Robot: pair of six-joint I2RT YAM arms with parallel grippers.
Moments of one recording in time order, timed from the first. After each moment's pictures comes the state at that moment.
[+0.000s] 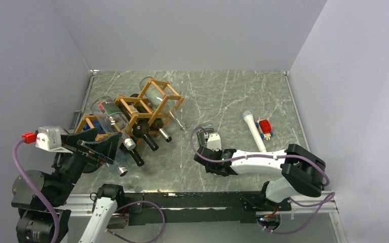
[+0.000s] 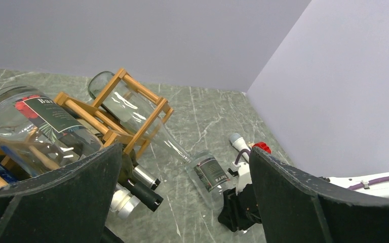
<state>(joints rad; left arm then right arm) -0.12 0.36 1.28 -0.79 0.23 -0.45 1.13 1.45 0.69 -0.45 0.49 0.83</state>
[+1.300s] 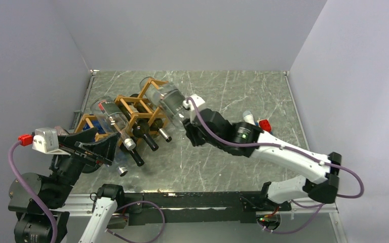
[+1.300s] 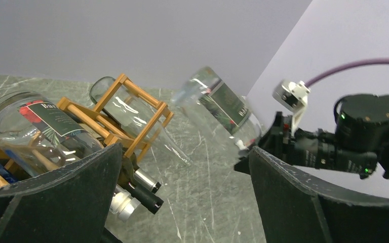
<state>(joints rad) -0.12 0.36 1.30 -0.79 0.22 -0.44 1.14 1.25 1.30 -0.70 0.38 0.30</state>
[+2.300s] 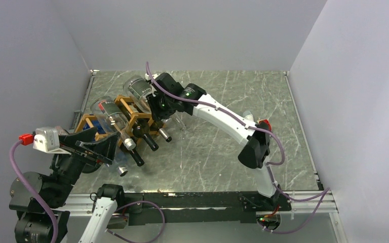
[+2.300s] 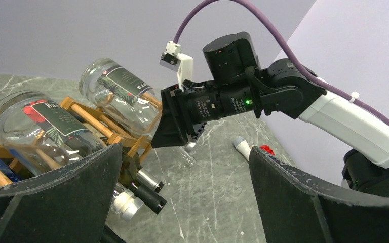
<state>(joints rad) -0.12 0.36 1.30 -0.79 0.21 -0.43 0.96 2.05 2.15 -0.88 -0.03 0.32</state>
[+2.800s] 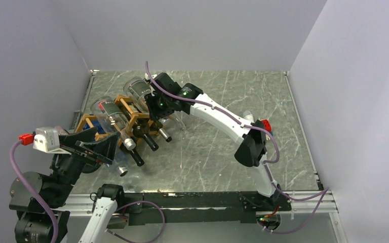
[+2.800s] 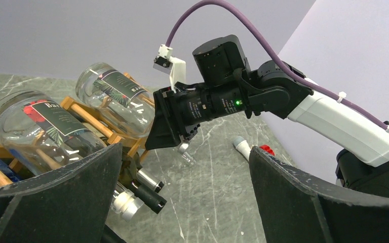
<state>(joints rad) -0.12 0.36 1.30 -0.79 0.21 -0.43 0.95 2.12 2.21 -0.91 -0.06 0.37</state>
